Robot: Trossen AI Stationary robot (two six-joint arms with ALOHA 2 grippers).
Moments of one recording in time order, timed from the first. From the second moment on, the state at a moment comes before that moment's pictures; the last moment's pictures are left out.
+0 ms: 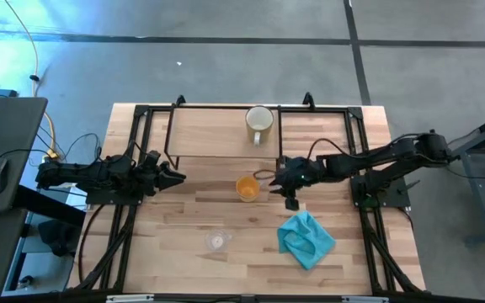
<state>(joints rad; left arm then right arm) 0.05 0.02 0.04 -0.06 -0.02 -0.91 0.07 1.36 0.76 -0.11 -0.02 0.00</state>
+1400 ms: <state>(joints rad) 0.05 0.02 0.04 -0.06 -0.01 -0.89 0.23 1.51 0.82 -0.09 0.32 0.30</state>
